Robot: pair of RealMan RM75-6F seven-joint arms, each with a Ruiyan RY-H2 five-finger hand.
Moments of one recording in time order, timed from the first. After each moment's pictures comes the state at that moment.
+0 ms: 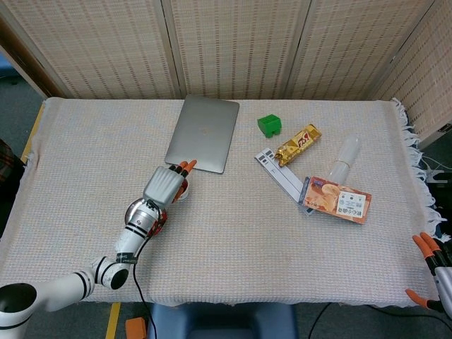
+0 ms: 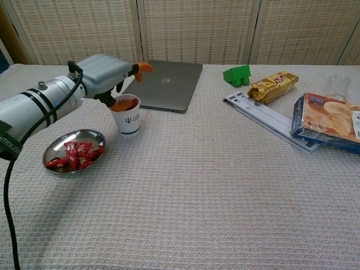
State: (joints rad) left arm -0.86 -1.73 -0.24 -1.11 1.26 1.00 0.46; right arm -0.08 -0.92 -0.08 -1.69 -1.56 1.47 0.08
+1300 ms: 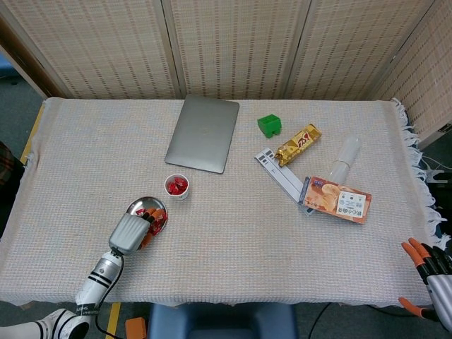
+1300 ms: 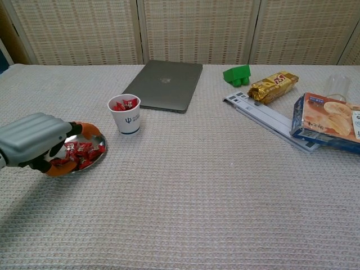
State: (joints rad) left arm -0.54 -1.61 -0.01 -1.30 1.38 1.16 0.42; right arm -0.10 -0.91 -0.12 -1.68 -1.67 1.53 0.11
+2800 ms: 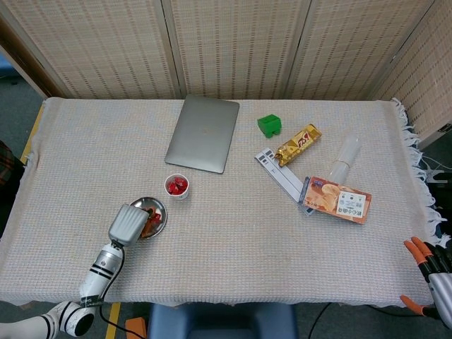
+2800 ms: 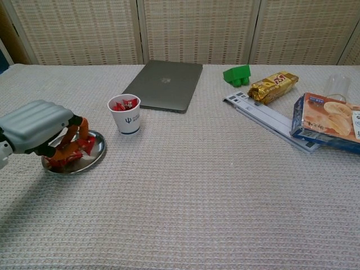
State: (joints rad) left arm -0.54 -1.65 -0.07 -1.23 1.42 1.19 0.41; right arm -0.10 -0.92 -0.12 -1.68 -1.65 1.52 0.10
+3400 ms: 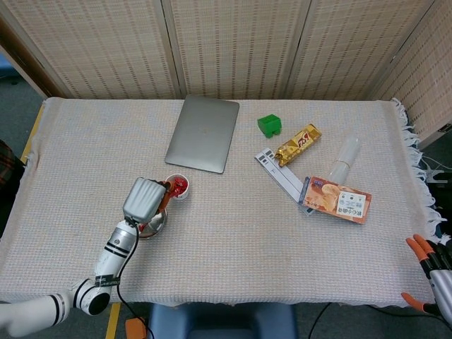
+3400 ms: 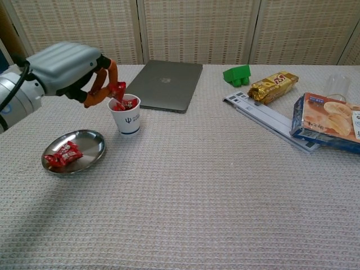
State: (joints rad) left arm -0.69 -1.62 -0.25 -1.38 1.36 1.14 0.50; right arm -0.09 -0.92 -0.10 -1.69 -1.61 1.49 0.10
